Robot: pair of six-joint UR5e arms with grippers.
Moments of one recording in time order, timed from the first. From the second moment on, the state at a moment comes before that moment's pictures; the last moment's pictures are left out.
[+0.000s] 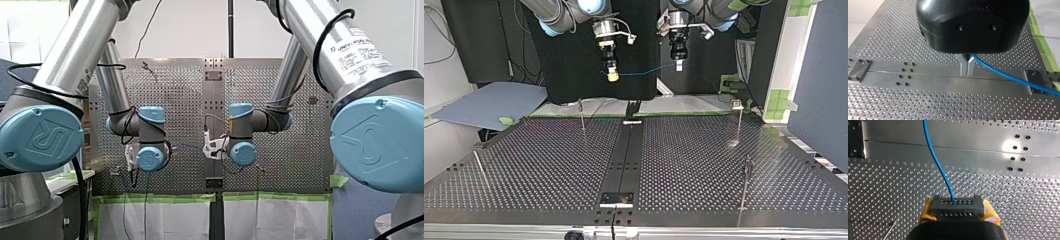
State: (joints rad) left arm -0.55 -1.99 -2.39 -1.89 -2.15 -1.63; right arm 2.37 -1.00 2.02 -1.04 1.83 1.47
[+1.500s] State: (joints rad) left arm -0.56 -1.82 -2.39 -2.08 -2.20 -1.63; right arm 2.42 -0.84 1.98 -0.94 1.91 1.48
